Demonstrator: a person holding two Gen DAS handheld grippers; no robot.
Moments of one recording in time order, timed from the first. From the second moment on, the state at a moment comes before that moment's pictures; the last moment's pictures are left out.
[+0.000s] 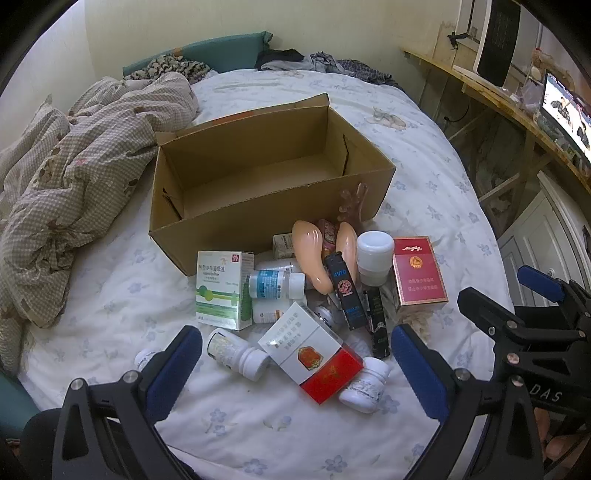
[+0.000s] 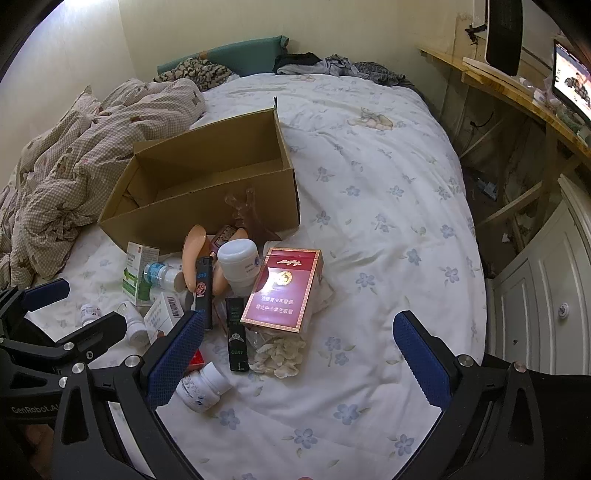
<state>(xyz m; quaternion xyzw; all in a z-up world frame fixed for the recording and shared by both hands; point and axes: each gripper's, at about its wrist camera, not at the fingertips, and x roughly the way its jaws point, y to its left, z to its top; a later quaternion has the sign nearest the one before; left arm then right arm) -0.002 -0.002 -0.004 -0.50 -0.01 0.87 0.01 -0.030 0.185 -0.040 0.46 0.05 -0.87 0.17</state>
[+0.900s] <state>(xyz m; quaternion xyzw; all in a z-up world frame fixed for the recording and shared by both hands) -0.003 -0.002 -0.007 -0.51 -0.02 0.86 0.01 -0.030 0.185 -0.043 0.47 0.05 -0.87 0.16</state>
